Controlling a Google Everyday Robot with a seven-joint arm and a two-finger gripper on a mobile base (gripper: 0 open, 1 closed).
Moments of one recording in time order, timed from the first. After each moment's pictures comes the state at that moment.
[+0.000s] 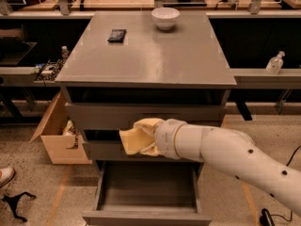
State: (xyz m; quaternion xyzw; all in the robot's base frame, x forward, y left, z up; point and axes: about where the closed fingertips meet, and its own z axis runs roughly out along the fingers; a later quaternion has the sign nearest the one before) arm 0.505 0.020 0.757 -0.75 0.40 -0.08 0.52
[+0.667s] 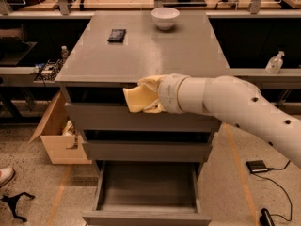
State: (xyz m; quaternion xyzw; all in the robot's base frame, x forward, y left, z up) arm 0.582 0.008 0.852 -0.74 0.40 -0.12 0.53
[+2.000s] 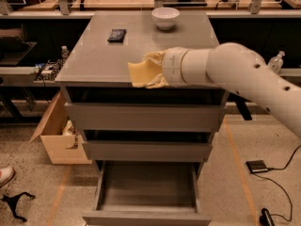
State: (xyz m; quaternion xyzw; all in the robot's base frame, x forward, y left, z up) arm 0.631 -0.006 0.900 -0.71 0.43 -0.13 0.54
